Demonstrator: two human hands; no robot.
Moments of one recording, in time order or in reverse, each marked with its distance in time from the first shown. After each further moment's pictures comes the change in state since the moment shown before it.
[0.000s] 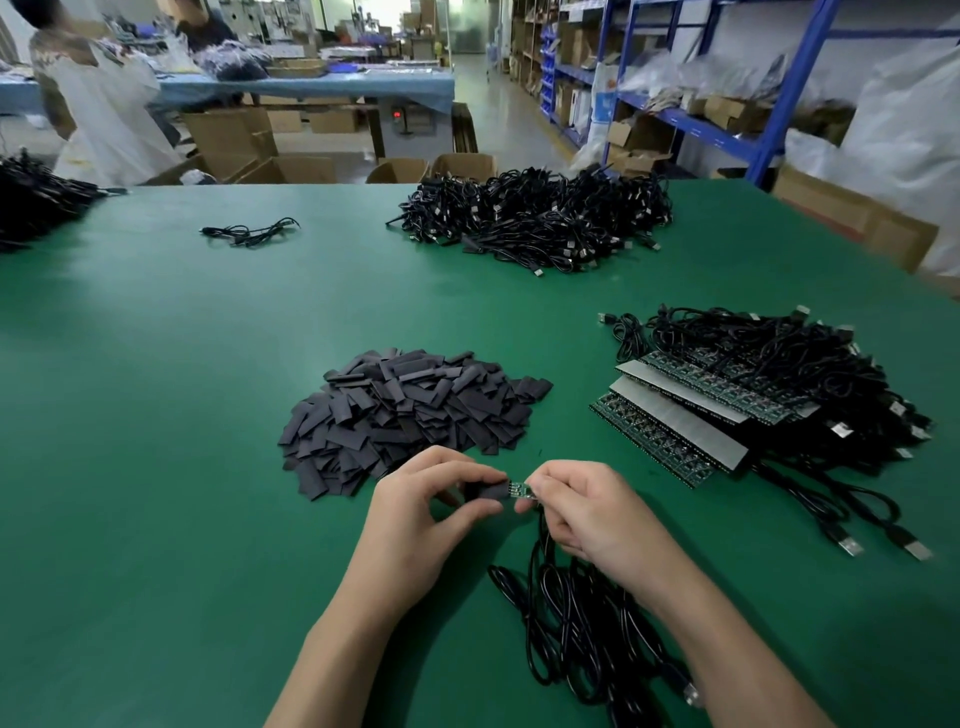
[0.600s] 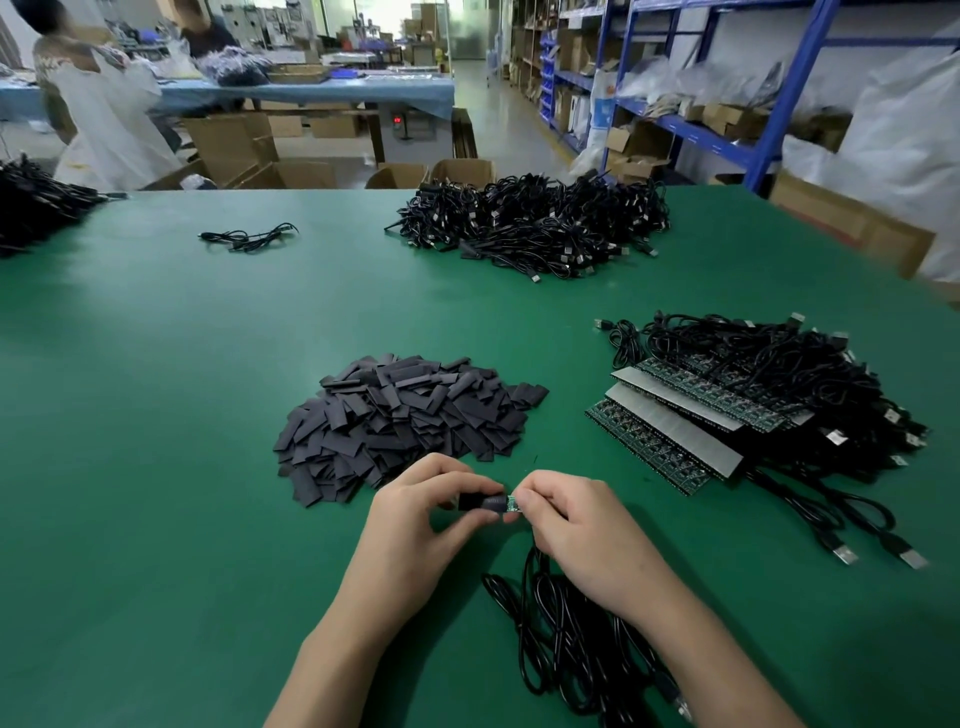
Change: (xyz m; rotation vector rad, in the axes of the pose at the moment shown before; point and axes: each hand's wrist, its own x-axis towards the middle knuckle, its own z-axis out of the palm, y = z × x) left_hand -0.001 0.001 0.003 0.064 0.002 0.030; right_hand 0.000 0.007 0.003 -0.269 0.037 -0.138
